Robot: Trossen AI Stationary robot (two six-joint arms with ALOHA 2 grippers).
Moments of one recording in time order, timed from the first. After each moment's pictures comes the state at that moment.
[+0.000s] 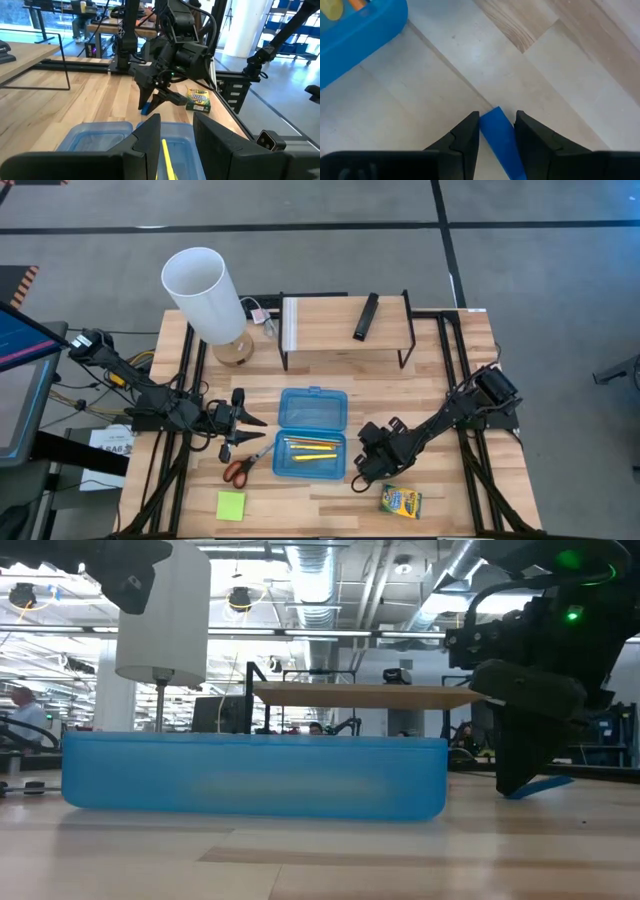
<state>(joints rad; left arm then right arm) -0.57 0.82 0.31 0.39 -0.45 -0.18 0.52 1.89 1.11 -0.77 0.42 1.29</state>
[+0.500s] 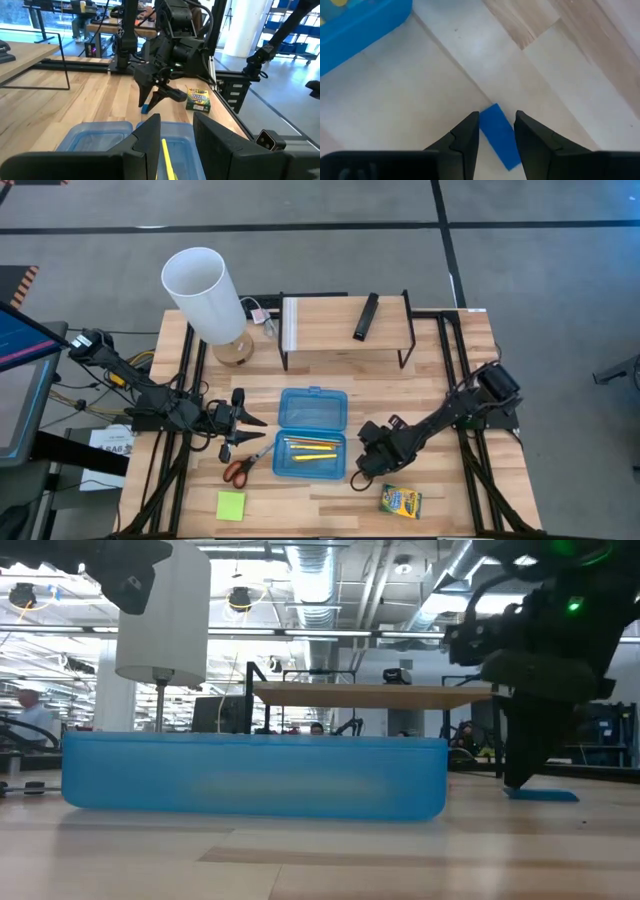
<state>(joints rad) -0.57 0.82 0.31 0.39 -0.45 -0.18 0.51 1.85 1.11 -0.79 0.39 1.19</state>
